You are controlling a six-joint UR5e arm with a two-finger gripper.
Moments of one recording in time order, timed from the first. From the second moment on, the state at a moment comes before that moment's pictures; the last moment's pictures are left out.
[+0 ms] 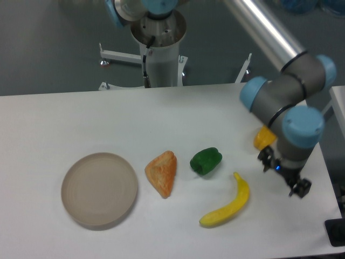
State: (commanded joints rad) arm 2.47 -2.28 -1.00 -1.42 1.64 1.52
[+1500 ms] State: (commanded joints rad) arm 2.55 -2.14 -1.42 -1.25 1.69 1.55
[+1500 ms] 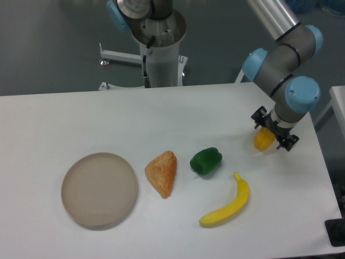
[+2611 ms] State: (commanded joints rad) arm 2.53 -2.15 -1.25 -1.27 1.55 1.56
